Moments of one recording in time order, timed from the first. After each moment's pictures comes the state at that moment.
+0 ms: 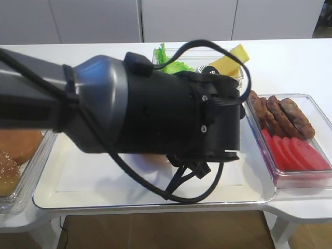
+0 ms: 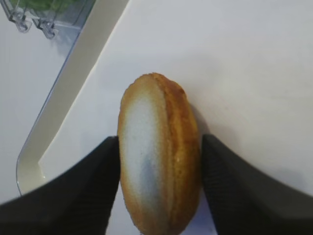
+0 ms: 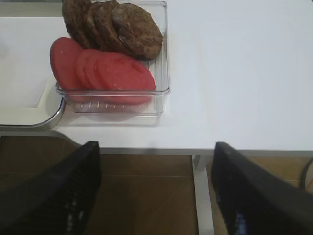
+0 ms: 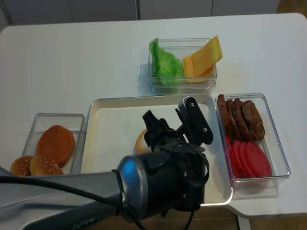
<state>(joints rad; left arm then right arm) -1.11 1.87 -1.35 0.91 1.05 -0.74 0.06 -0.02 -0.47 0.04 1.14 -0.02</state>
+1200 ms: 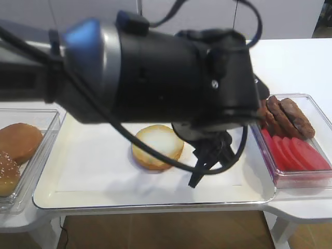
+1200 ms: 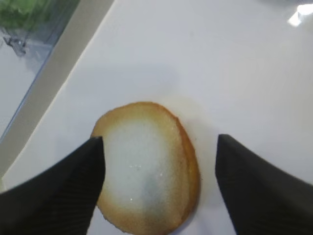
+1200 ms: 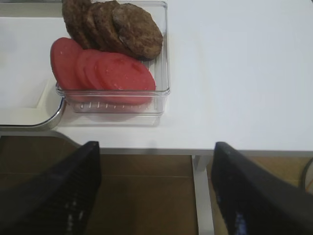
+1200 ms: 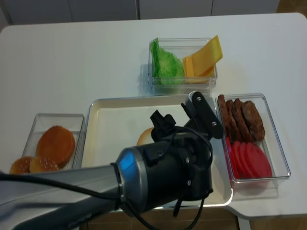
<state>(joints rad) -1.11 1.86 -1.44 0.78 1.00 -0.67 0.06 -0.02 -0.47 0.04 1.14 -0.03</state>
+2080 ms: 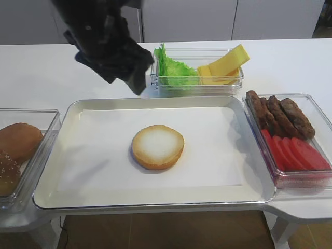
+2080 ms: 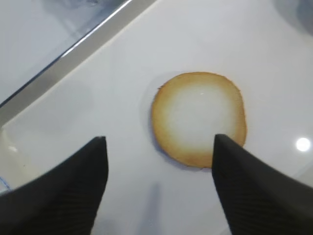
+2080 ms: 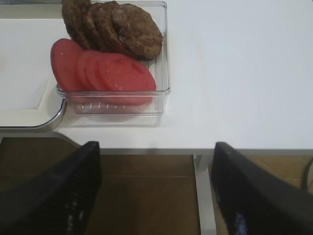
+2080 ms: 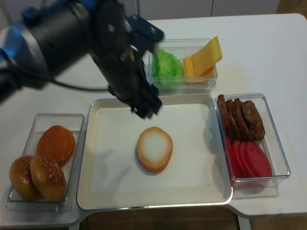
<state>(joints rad) -0.58 1.68 -1.57 0.01 1.14 -0.02 0.06 -0.02 -0.47 0.04 1.14 -0.01</state>
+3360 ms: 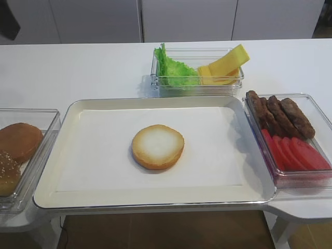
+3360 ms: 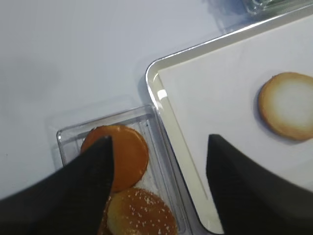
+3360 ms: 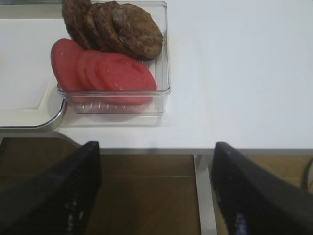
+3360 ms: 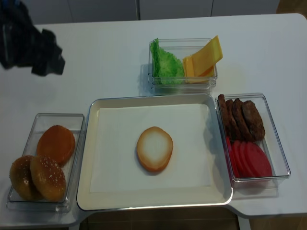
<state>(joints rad) -0.20 1.30 -1.46 0.00 1.25 0.03 0.06 -0.02 -0.47 0.04 1.14 -0.01</state>
